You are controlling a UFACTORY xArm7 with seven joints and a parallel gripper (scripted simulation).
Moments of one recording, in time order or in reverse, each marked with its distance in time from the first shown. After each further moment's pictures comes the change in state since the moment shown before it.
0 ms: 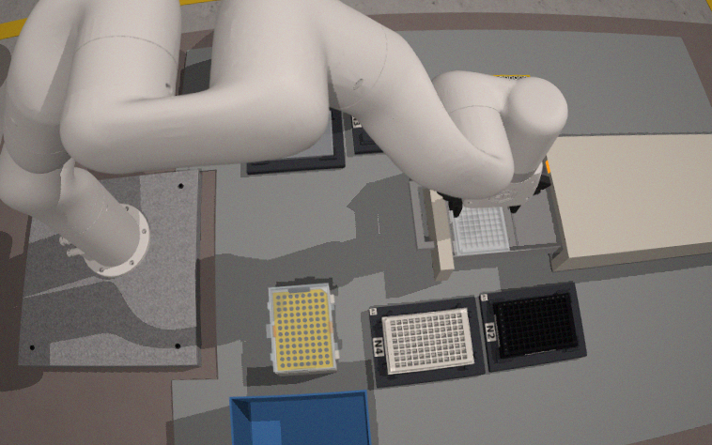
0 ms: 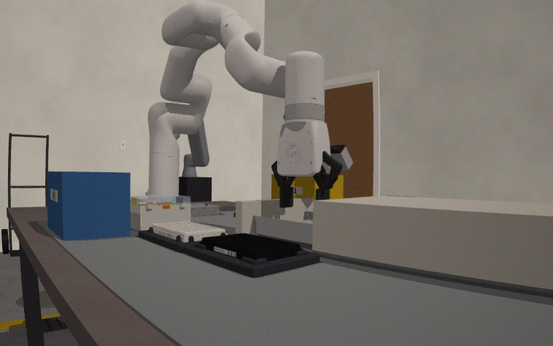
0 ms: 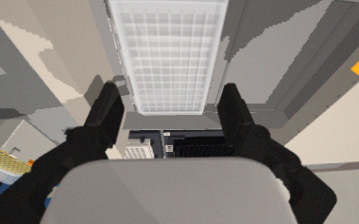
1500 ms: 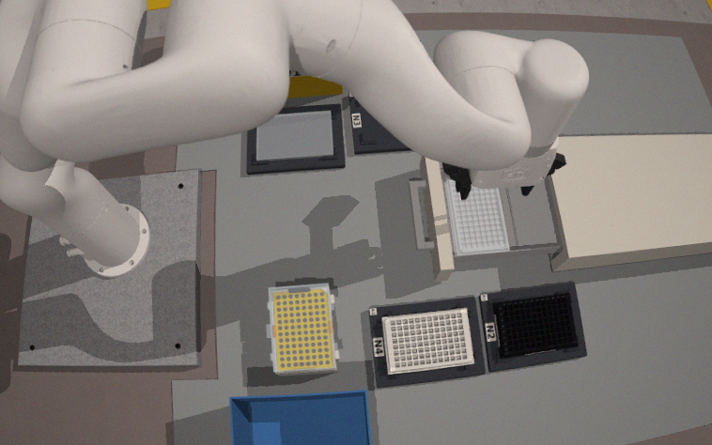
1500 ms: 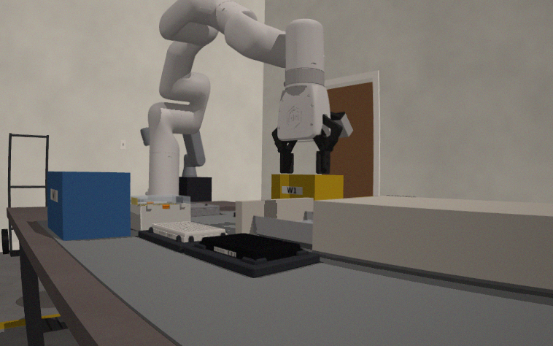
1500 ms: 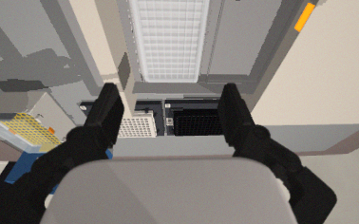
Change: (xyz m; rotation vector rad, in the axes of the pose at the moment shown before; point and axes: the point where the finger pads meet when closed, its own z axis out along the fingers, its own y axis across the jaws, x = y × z) arm 0.000 0.000 -0.066 0.001 0.000 0.000
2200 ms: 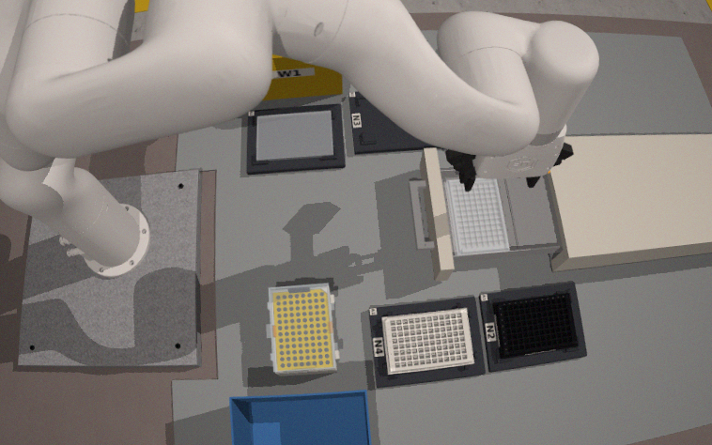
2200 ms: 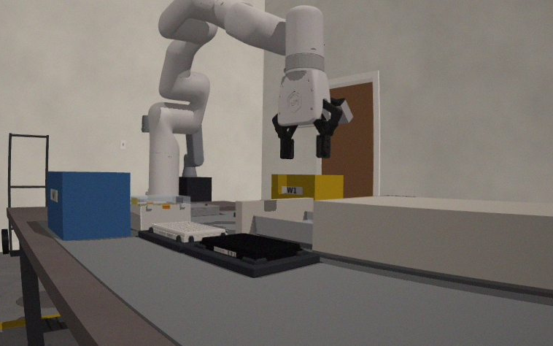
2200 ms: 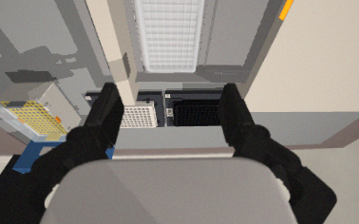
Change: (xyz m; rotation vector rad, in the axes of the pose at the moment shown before) arm 0.000 0.000 -0.028 -0.001 0.000 0.000
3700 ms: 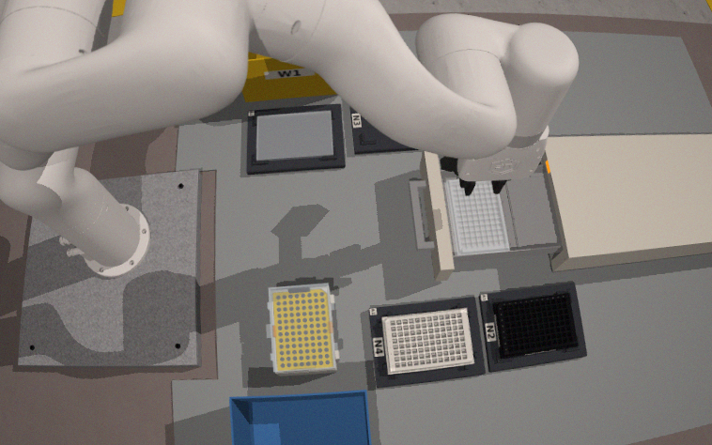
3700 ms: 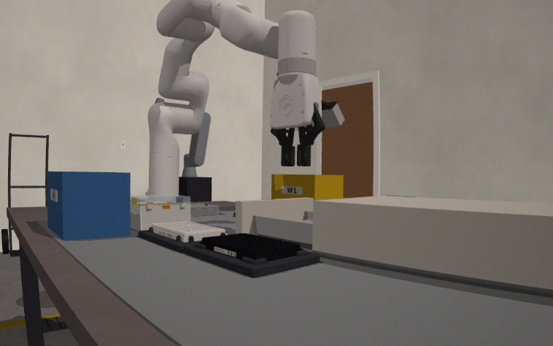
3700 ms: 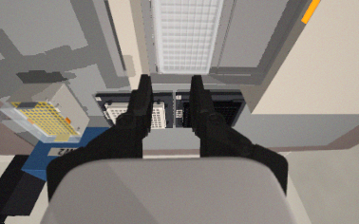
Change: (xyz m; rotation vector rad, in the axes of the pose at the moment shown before) arm 0.000 -0.022 0.004 0.006 0.000 0.000
